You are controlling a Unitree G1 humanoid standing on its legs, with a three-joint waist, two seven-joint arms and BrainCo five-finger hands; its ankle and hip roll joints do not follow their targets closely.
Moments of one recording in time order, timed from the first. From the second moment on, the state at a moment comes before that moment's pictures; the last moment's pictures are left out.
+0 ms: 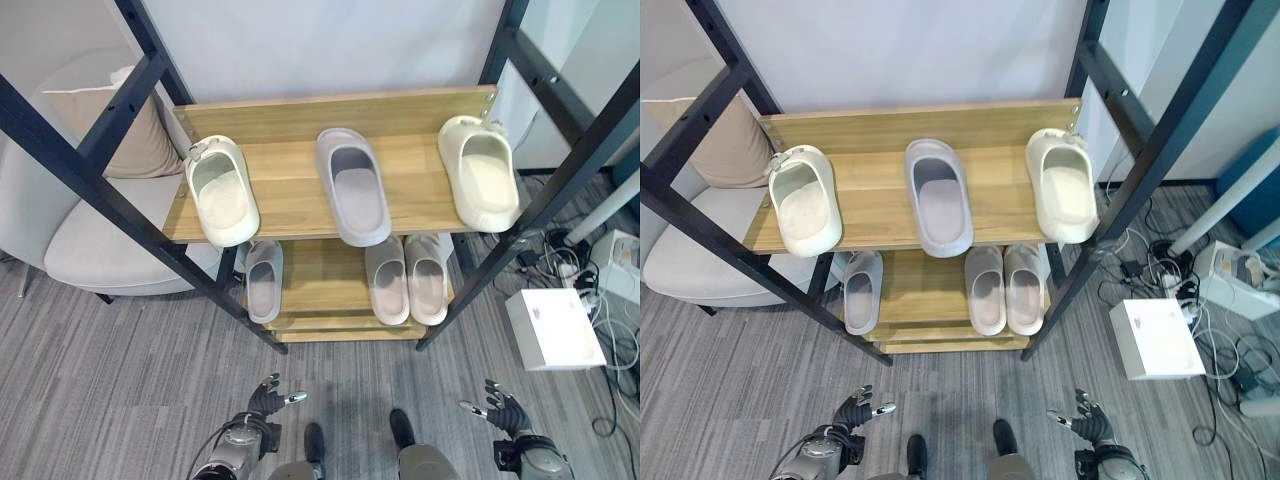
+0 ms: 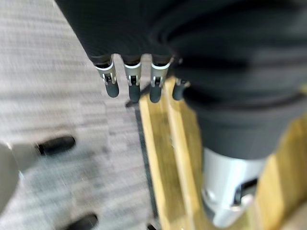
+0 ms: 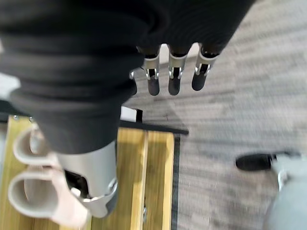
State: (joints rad) left arm -0.12 0.21 -0.35 1.04 -0.30 -0.13 0.10; right arm 0.10 -0.37 0.16 0.74 0.29 -0.15 -0.06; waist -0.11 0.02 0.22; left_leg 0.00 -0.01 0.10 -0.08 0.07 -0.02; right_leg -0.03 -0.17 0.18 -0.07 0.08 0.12
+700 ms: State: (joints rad) left arm -0.06 0.17 -0.30 1.00 -0.28 -0.12 0.08; right arm 0.19 -0.74 0.09 -0.38 -0.26 -0.22 -0.05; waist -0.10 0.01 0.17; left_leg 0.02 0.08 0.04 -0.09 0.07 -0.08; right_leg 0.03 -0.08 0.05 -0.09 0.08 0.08
